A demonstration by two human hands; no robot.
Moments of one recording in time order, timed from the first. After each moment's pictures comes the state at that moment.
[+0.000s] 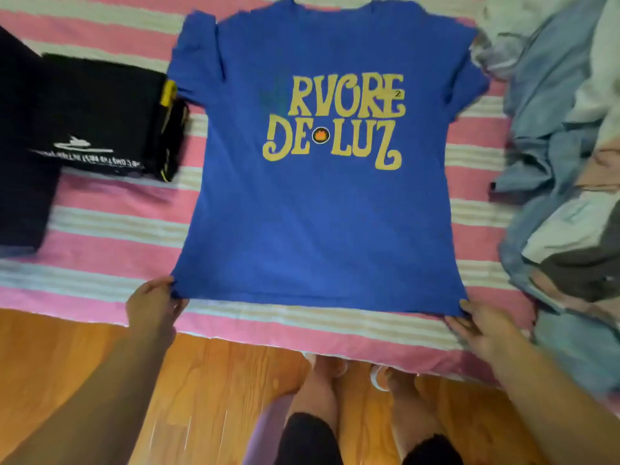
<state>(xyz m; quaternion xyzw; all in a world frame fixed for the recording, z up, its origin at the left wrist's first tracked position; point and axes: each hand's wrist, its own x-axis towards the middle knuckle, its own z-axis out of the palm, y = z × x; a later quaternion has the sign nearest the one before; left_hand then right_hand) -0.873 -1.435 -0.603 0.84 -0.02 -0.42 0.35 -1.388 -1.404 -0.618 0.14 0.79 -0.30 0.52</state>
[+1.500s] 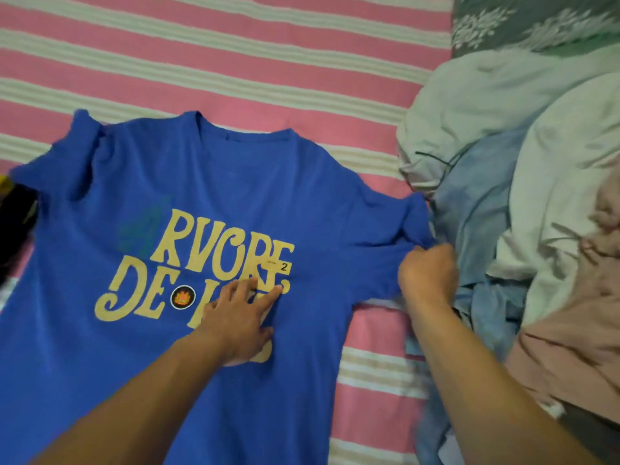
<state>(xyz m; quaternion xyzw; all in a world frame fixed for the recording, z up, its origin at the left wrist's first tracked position) -1.209 -1.672 -0.647 0.60 -0.68 -0.31 -0.28 -1.482 -1.742 -0.628 -0.28 0.91 -0.17 0.25</state>
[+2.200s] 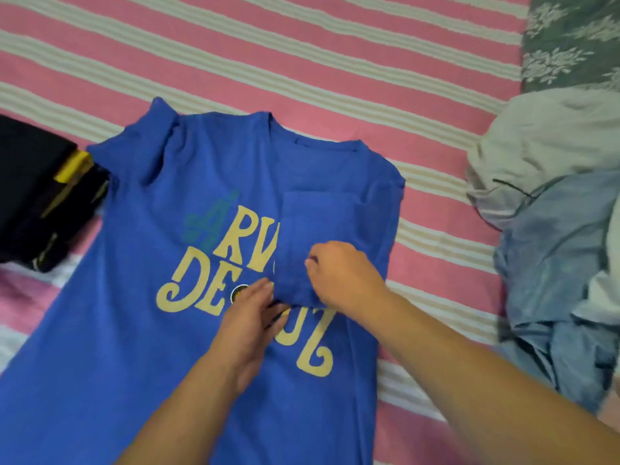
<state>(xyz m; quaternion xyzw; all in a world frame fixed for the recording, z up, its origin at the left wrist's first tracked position) -1.150 -1.653 -0.633 0.62 -0.05 -0.67 0.40 -1.283 -1.749 -0.615 -0.77 0.58 0.09 0.26</state>
